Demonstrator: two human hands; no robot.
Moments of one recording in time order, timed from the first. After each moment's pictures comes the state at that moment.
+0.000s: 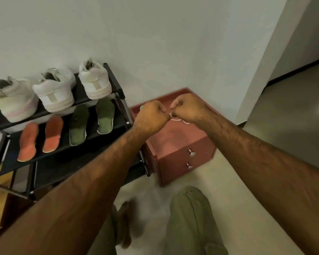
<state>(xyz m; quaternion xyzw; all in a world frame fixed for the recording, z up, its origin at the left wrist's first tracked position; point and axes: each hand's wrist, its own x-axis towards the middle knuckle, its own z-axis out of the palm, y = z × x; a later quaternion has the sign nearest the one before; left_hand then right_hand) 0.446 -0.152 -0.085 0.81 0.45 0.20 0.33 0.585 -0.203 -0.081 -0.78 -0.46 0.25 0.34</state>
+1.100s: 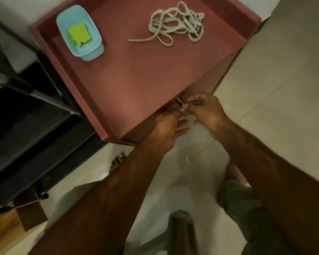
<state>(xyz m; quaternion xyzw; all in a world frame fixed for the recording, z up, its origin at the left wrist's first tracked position) 0.597 -0.121 -0.437 0.35 0.55 0.06 0.76 0.708 -0.183 -0.443 -0.78 -0.13 0.42 0.45</state>
